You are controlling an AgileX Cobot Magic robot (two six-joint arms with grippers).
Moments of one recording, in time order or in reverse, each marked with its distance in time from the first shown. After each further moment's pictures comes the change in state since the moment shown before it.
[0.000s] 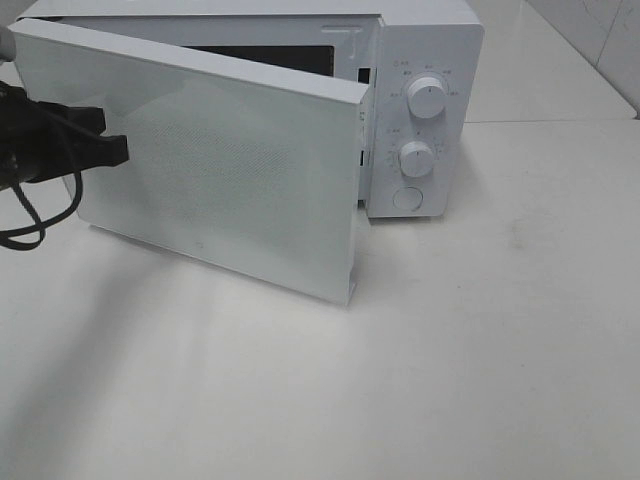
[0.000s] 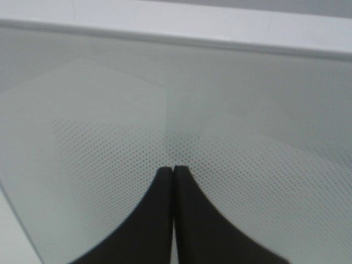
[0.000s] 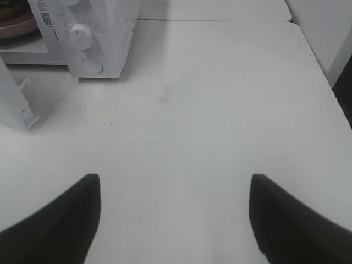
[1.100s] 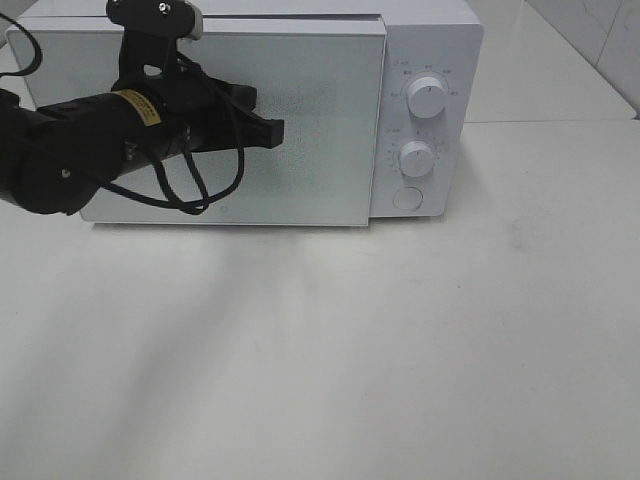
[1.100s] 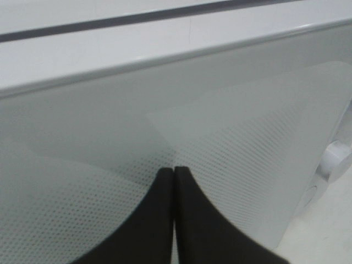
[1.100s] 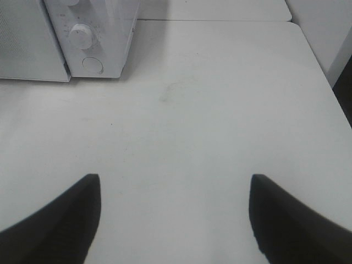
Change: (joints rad) left arm -0.259 0.260 -0.356 -0.119 0.056 0.111; right arm 0.000 0.000 0.000 0.001 0.000 0.000
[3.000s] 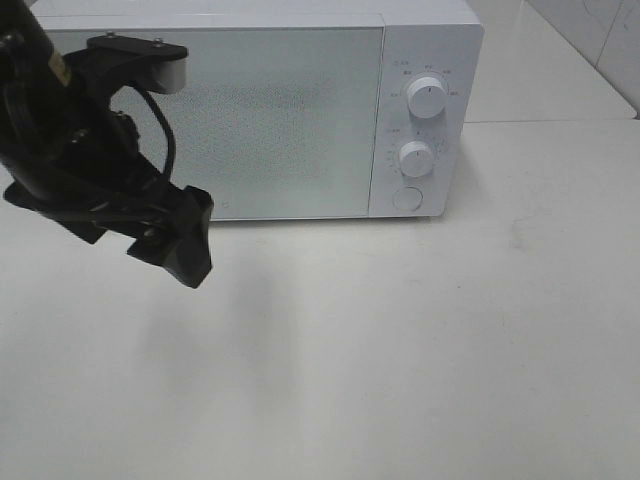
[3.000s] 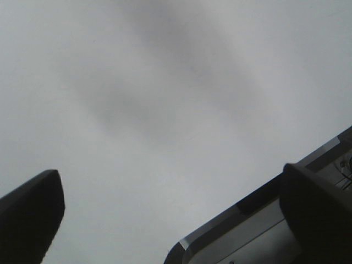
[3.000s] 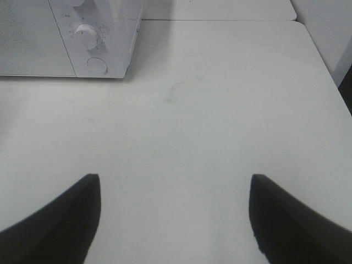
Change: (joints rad) left arm -0.053 -0.314 -0.182 -0.061 1.558 0.000; right arm 0.000 0.000 0.000 0.014 0.000 -0.001
